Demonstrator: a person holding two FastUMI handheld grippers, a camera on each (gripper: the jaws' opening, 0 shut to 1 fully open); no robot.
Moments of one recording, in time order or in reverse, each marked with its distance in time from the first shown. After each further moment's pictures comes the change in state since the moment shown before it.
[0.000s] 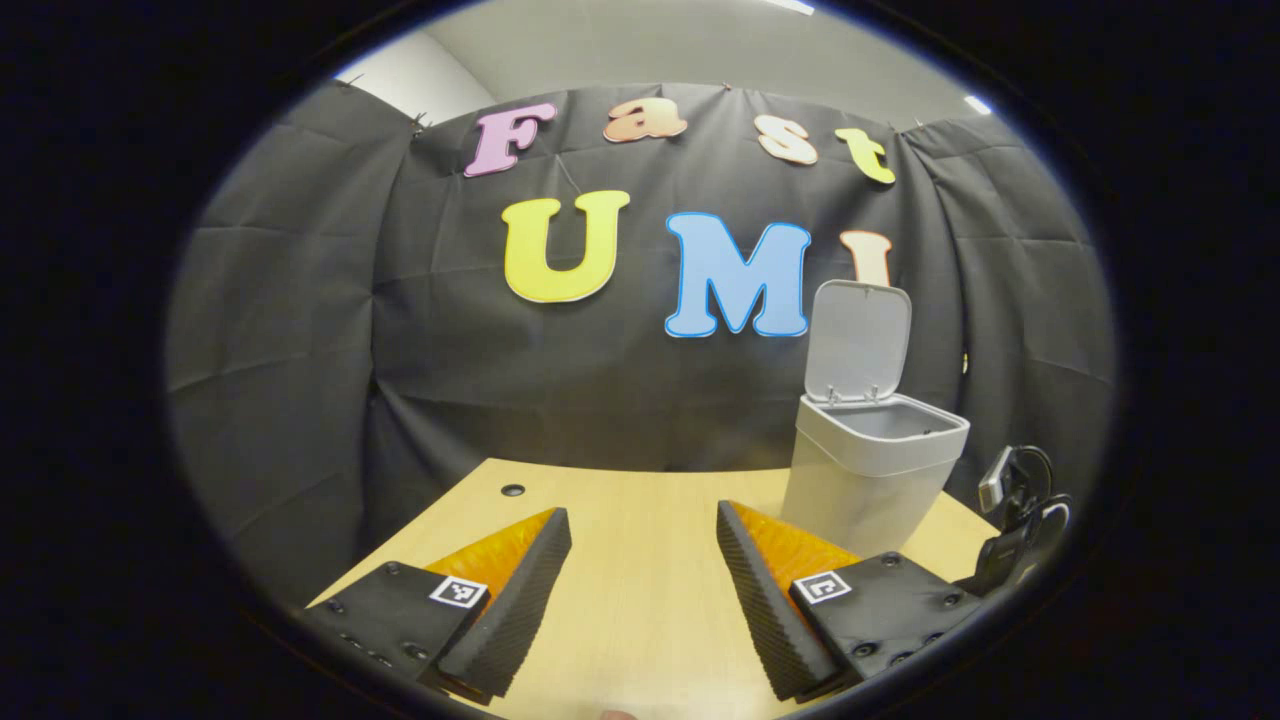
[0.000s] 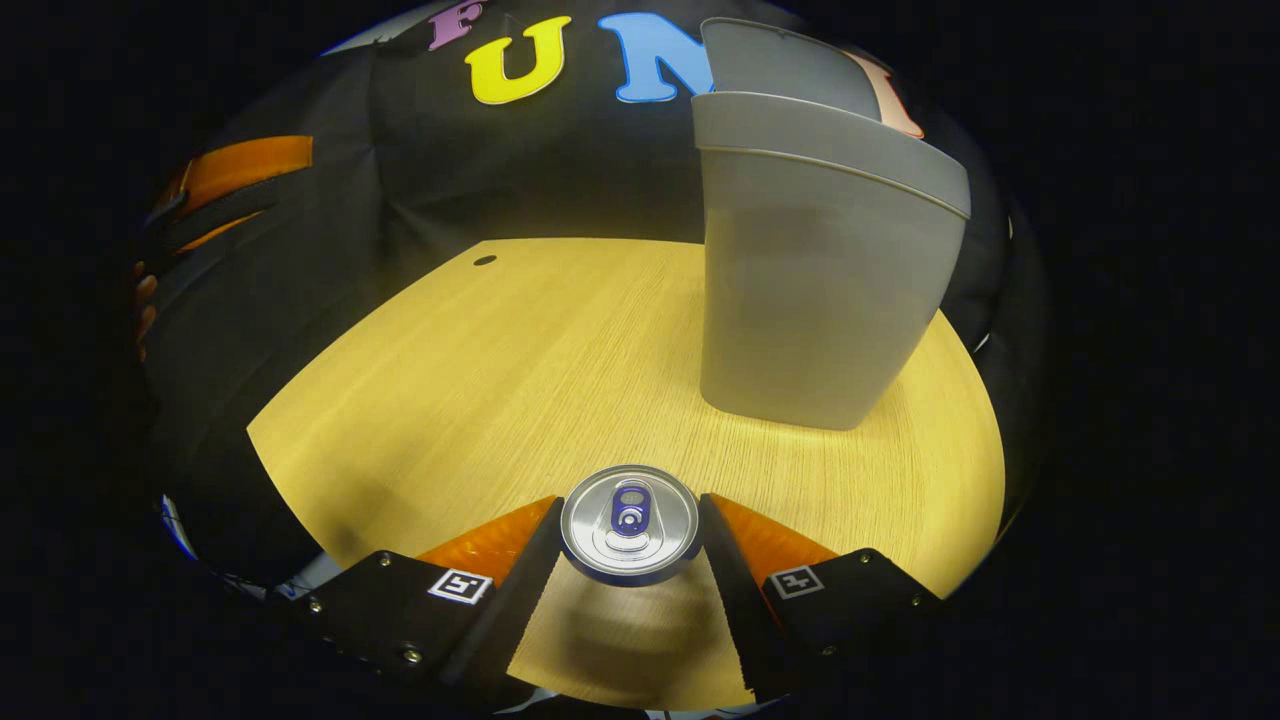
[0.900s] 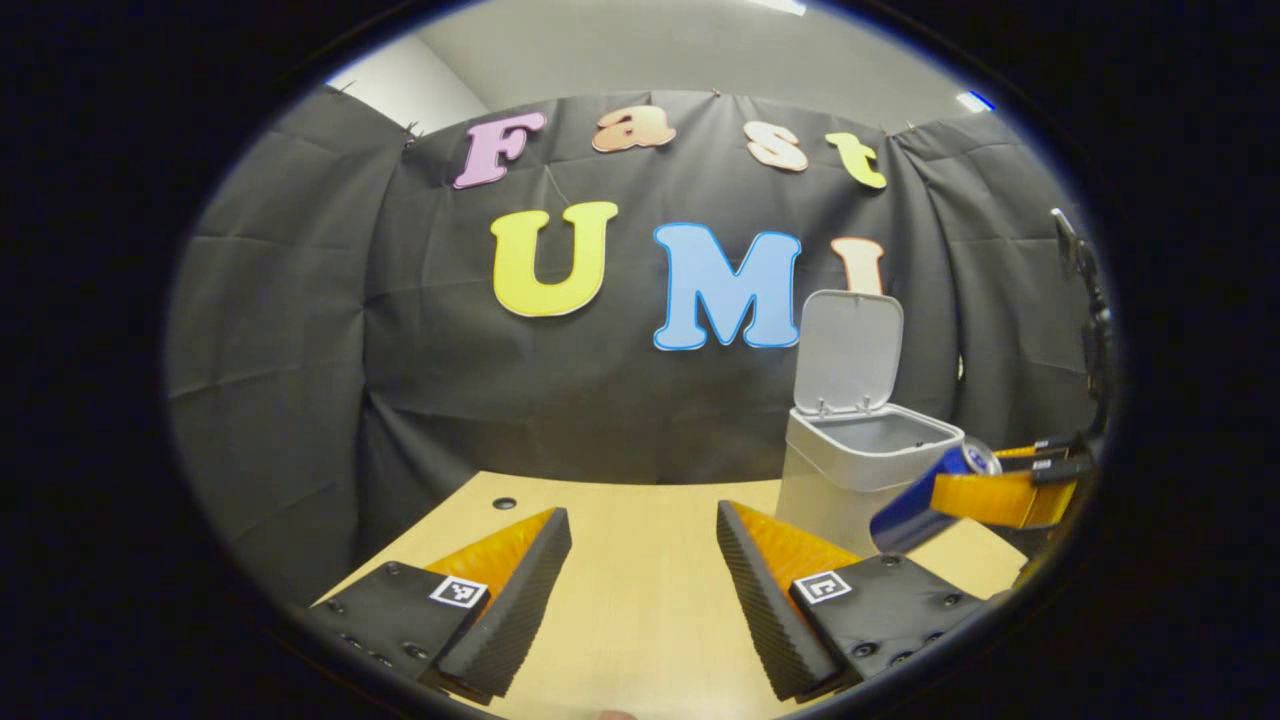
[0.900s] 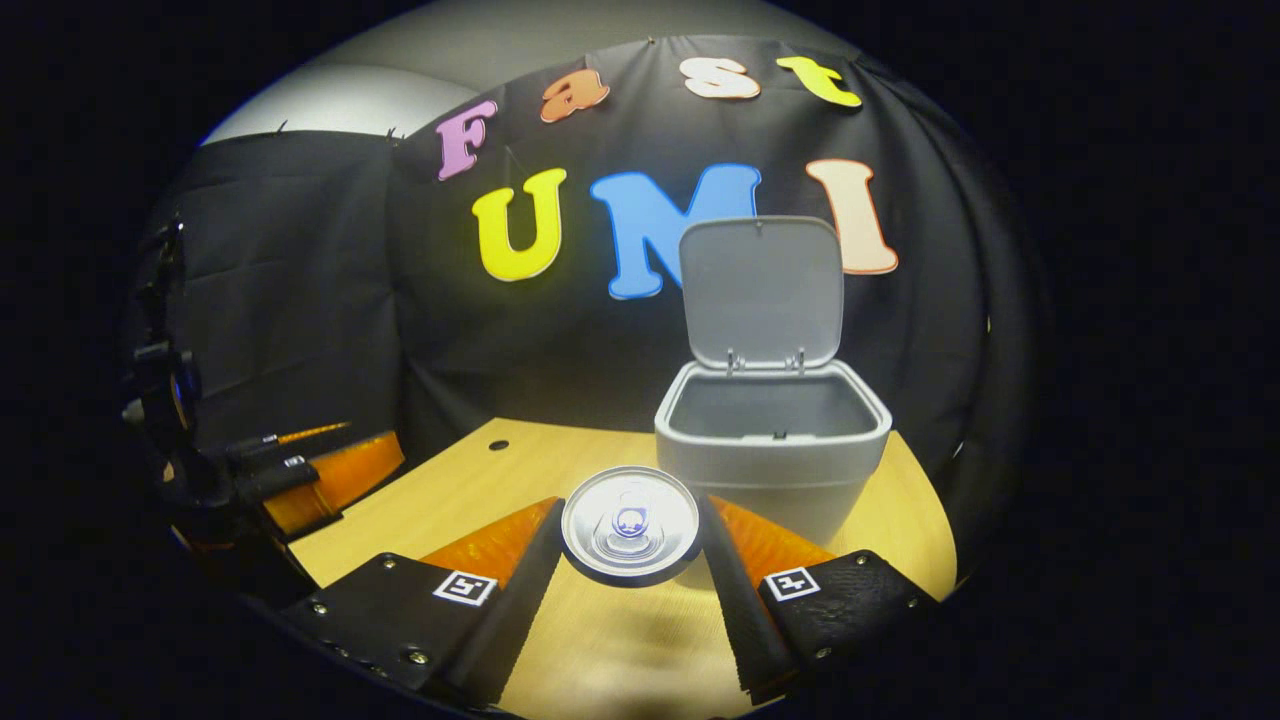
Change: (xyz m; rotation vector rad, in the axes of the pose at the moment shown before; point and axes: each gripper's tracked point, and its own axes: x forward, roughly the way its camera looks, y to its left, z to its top) left arm 0.006 -0.019 0.017 0.008 -0.038 -0.019; right arm -0.118 -0.030 0.188 0.029 -0.502 -0.011
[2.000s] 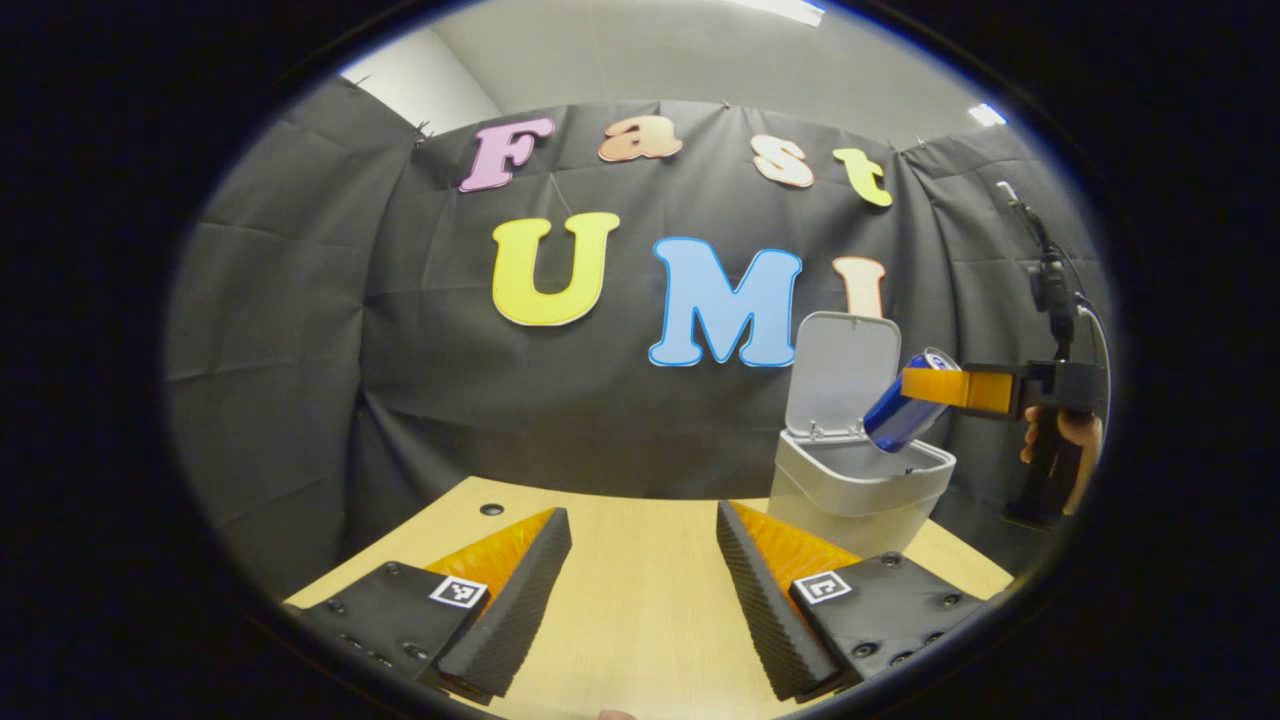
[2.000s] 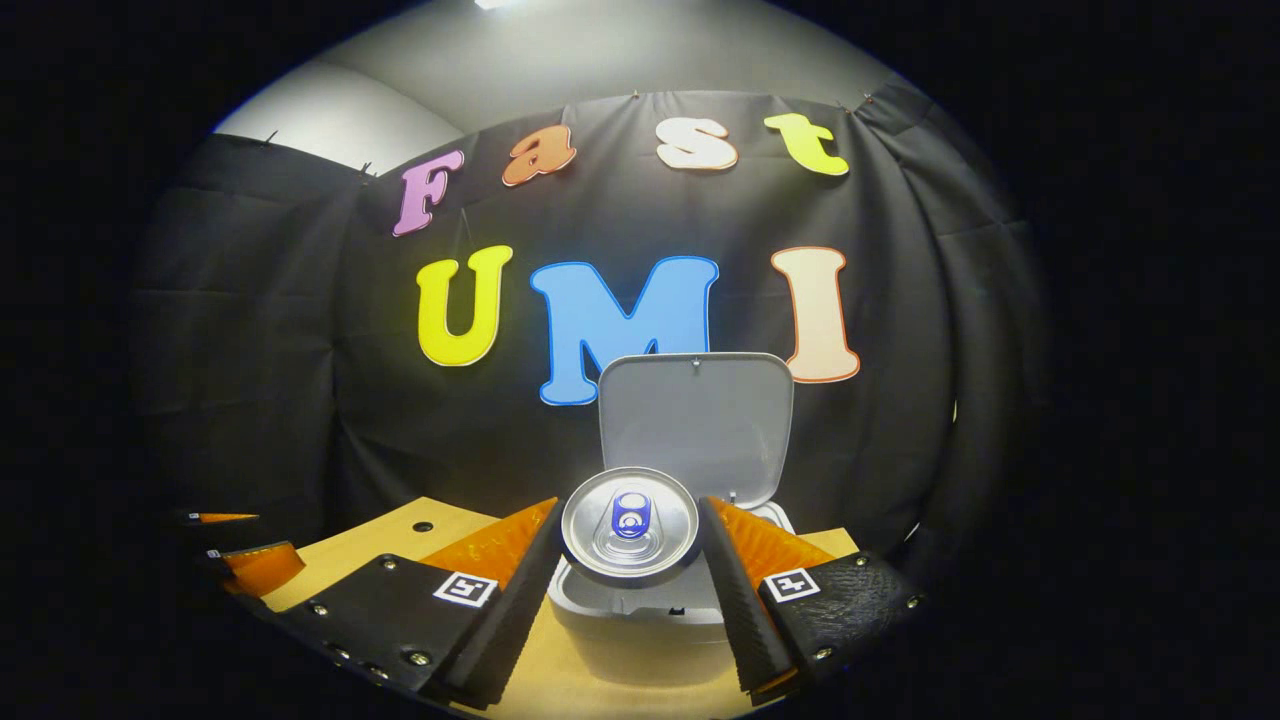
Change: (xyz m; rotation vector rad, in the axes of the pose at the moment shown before) left arm 0.007 -0.015 0.009 -0.044 -0.033 -0.007; right arm 0.054 -0.073 0.096 -0.080 -0.179 -0.161
